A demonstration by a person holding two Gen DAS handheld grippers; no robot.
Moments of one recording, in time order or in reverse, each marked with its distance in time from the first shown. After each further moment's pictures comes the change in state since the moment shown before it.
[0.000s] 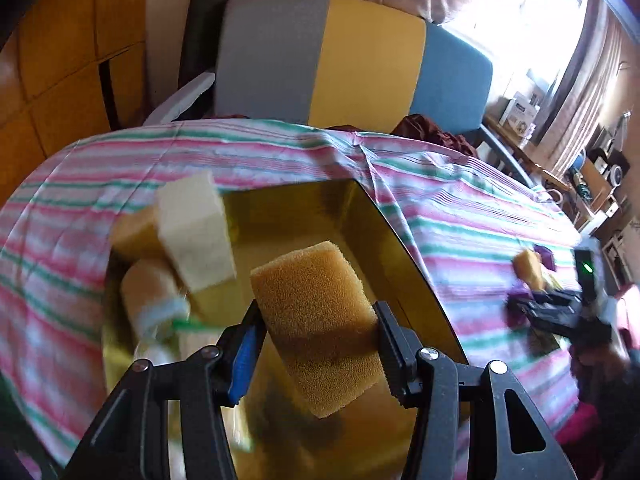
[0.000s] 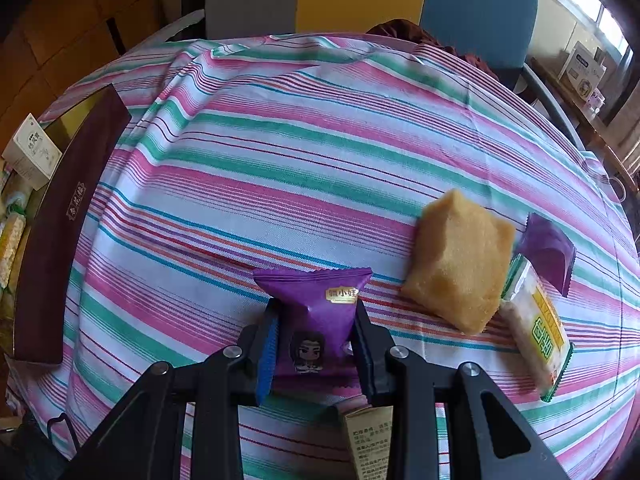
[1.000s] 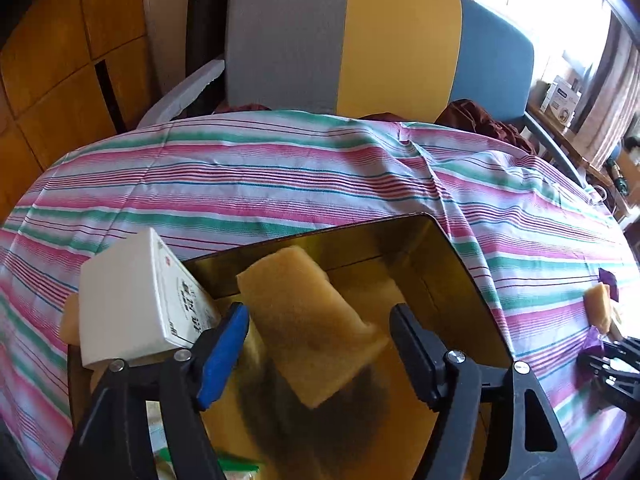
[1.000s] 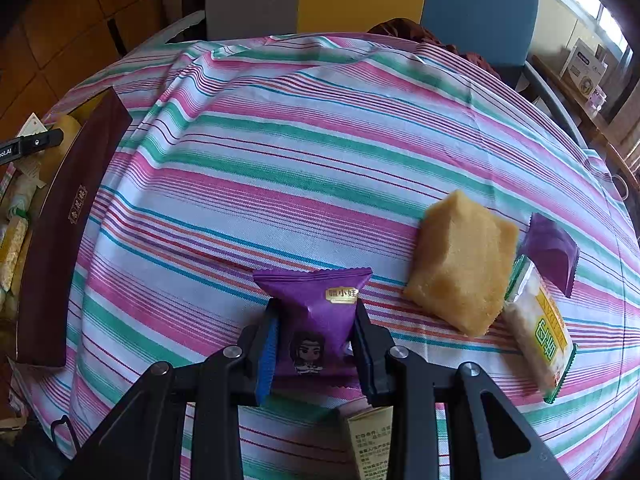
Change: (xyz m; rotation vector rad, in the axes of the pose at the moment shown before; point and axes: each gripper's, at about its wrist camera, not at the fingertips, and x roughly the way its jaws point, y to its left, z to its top) left arm 0.098 0.014 0.054 0.004 0.049 0.102; right arm -0.001 0.001 0.001 0.007 0.002 0.014
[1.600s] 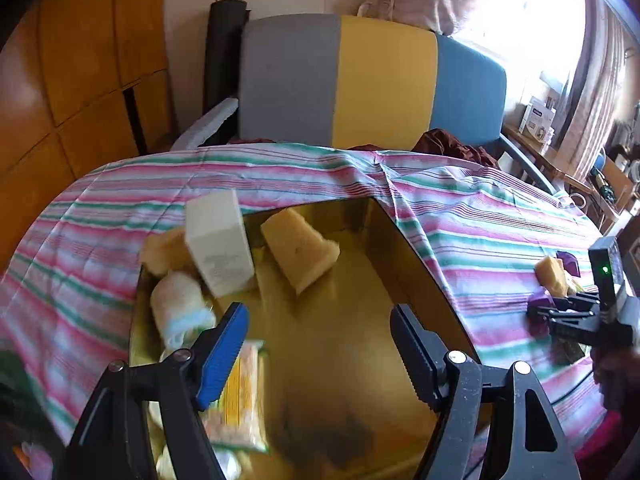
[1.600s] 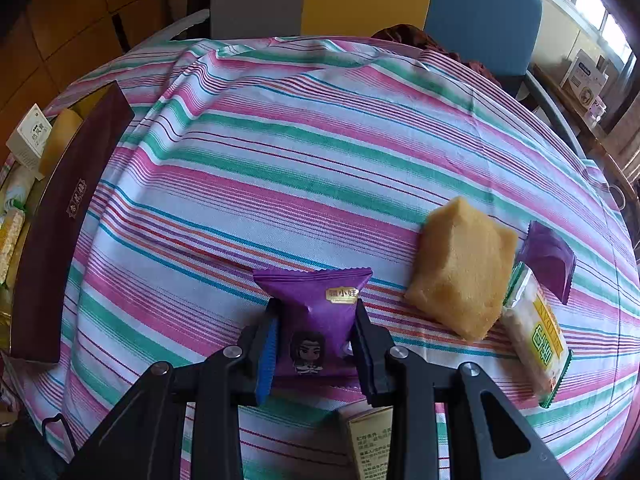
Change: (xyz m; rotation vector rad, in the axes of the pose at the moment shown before) left arm -0.120 -0.012 -0.079 -0.004 -0.142 0.018; right arm -0.001 0.004 -0.001 -0.024 -0.015 -0.019
